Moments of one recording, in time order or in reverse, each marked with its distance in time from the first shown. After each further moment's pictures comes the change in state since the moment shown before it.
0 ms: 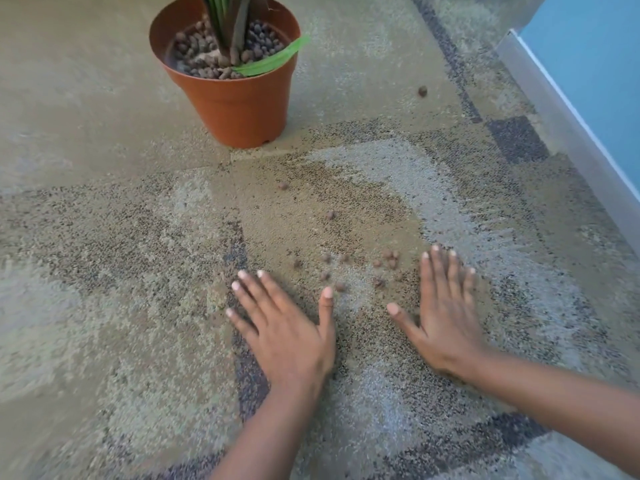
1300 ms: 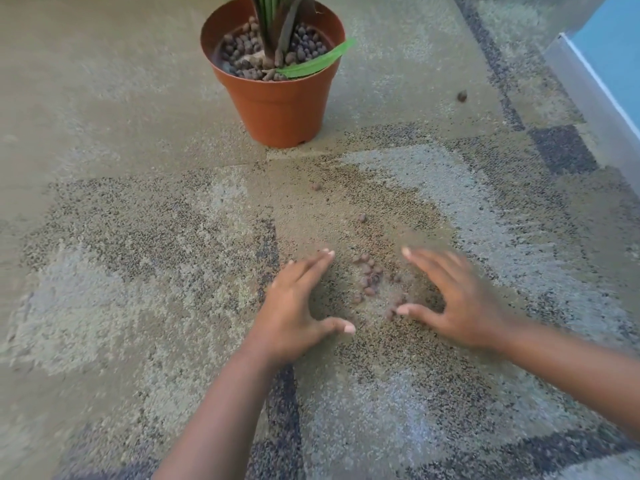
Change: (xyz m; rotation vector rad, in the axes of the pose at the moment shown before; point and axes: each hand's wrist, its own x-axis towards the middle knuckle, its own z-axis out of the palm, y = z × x) left_hand 0.053 -0.034 -0.054 -0.330 -0.373 0.506; right_hand 0.040 -0.016 -0.047 0.324 0.067 -0.469
